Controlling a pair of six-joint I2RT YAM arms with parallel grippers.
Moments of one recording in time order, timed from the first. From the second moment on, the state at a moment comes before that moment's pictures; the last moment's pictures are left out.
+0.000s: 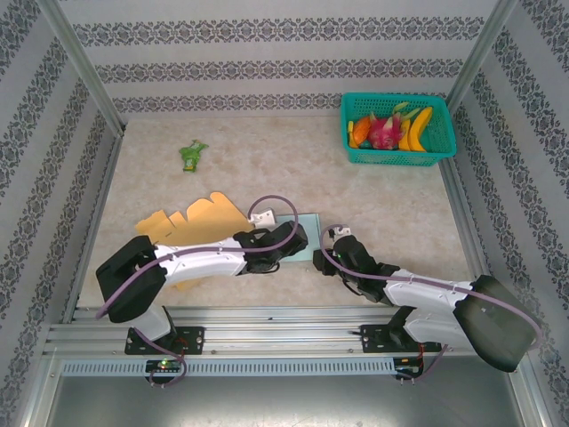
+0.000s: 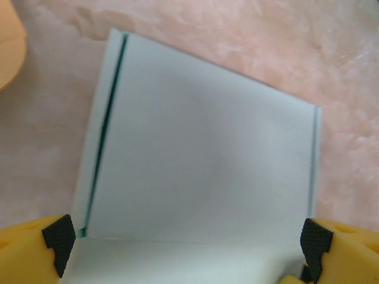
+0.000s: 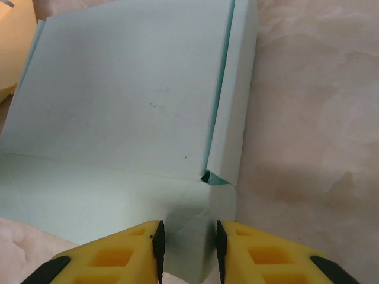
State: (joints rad) left arm -0.99 1.63 1.00 -0.35 -0.43 -1.29; right arm 0.75 1.15 0.27 0.18 0.07 0.63
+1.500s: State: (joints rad) left arm -0.94 1.74 1.15 -0.64 -0.39 -1.37; right arm 0.75 1.15 0.27 0.19 0.07 0.63
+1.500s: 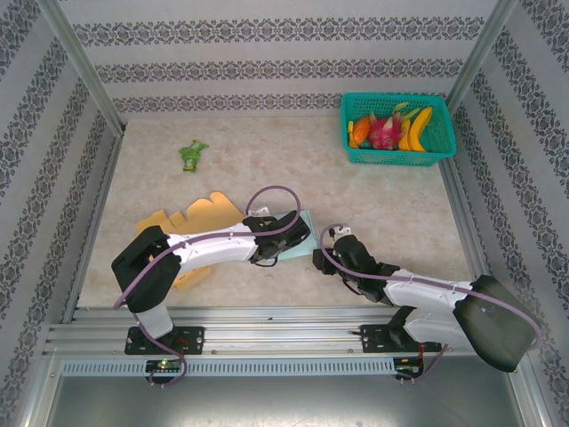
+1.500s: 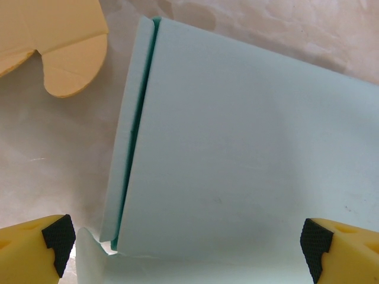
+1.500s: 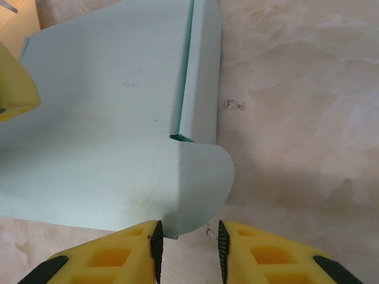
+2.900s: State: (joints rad) left arm -0.93 1.78 1.10 -0.50 -0.32 -1.38; right arm 0.59 1.24 0.53 0.13 0.02 0.55
